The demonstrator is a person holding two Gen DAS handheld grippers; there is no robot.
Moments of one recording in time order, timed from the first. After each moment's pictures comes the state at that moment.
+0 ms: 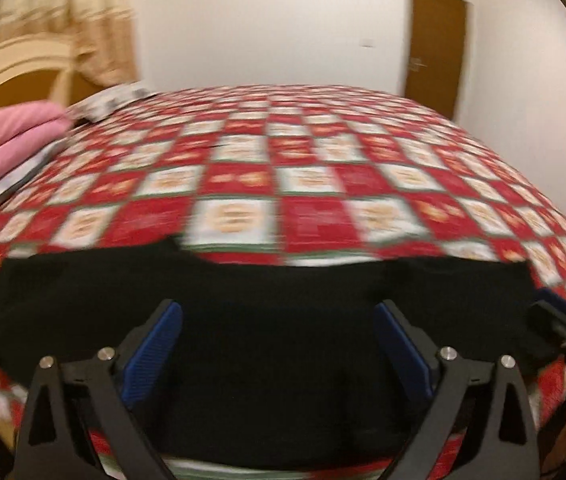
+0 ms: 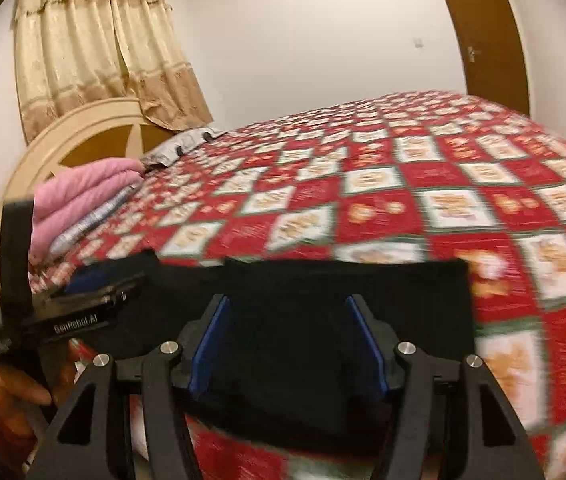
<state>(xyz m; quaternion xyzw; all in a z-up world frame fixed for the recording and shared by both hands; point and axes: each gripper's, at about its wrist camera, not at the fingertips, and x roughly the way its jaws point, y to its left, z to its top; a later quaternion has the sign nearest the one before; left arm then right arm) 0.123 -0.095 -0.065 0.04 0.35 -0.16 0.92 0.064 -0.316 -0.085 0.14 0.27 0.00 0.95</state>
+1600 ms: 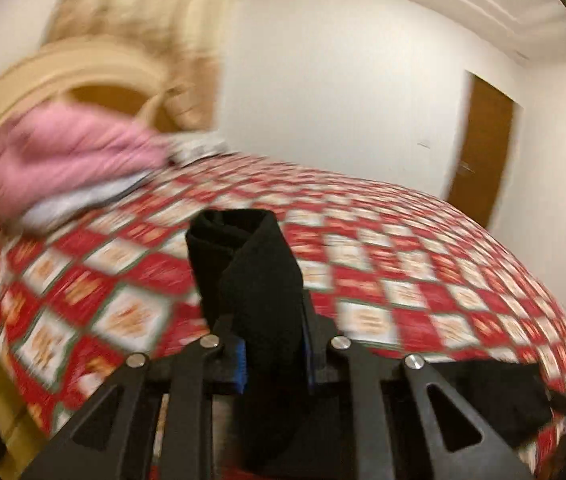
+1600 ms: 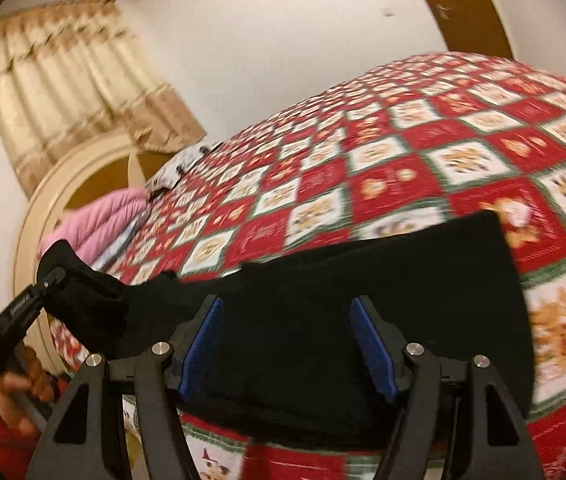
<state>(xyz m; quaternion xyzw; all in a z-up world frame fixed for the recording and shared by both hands) 0.120 0.036 -0.005 -0.05 0.22 -0.15 0.96 0.053 -0.330 -0.095 0.25 0.26 -0.01 0.93</state>
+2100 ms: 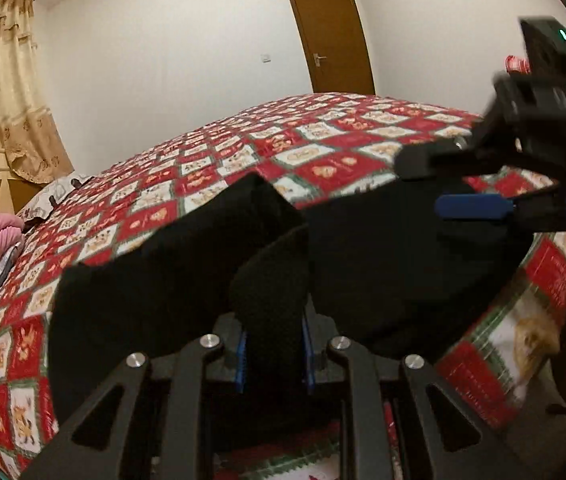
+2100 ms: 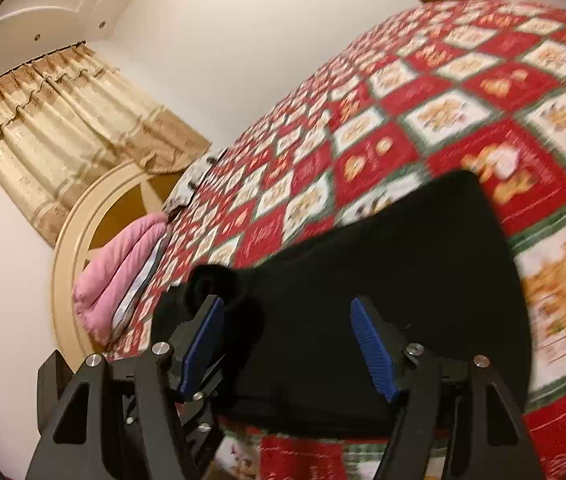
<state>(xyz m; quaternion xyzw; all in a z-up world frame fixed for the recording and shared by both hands) 0.047 -0.142 -0.091 0.20 0.23 -0.30 0.90 0.055 -0.358 -0.111 0.36 0.27 0.05 0.89</state>
